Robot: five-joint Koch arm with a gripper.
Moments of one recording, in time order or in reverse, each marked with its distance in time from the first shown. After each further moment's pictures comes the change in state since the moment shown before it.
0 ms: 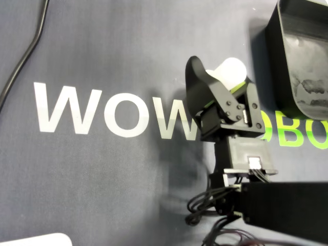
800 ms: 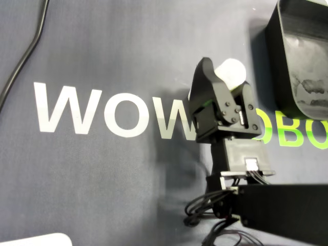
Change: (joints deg) arm -1.9 -0.3 1.1 -0.9 3.3
